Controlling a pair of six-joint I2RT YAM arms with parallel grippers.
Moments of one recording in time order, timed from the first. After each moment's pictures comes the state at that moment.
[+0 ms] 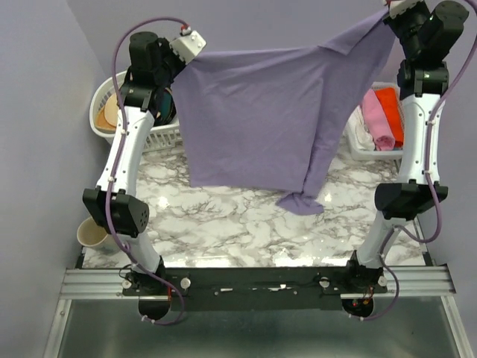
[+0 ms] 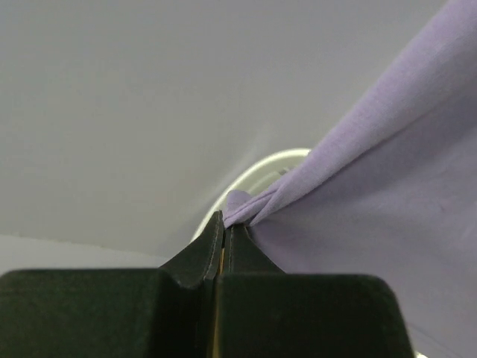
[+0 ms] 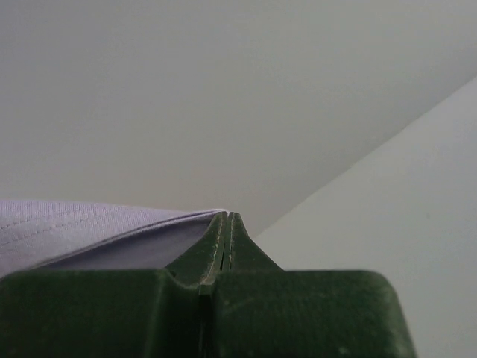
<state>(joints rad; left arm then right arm) -0.15 1.74 2.01 -0.41 0.12 0.74 -0.10 1.89 2.41 -0.28 -0.16 -0.78</state>
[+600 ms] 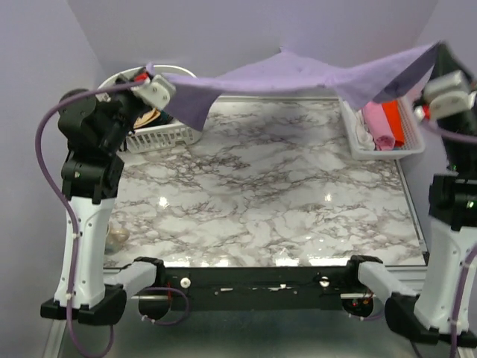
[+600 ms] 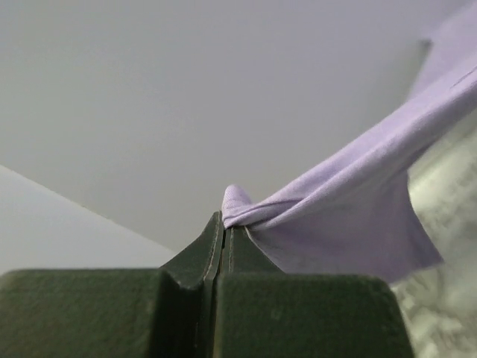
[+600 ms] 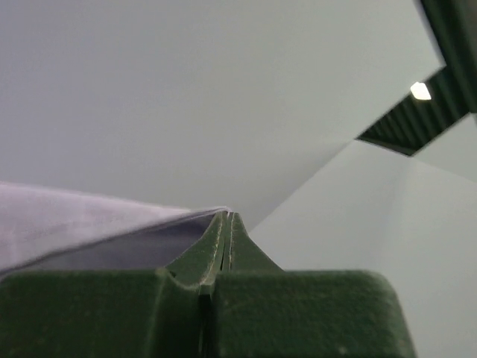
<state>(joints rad) -0.14 1.17 1.72 -0.36 0.23 0.76 -0.10 1.09 1.78 -0.14 -0.35 -0.81</state>
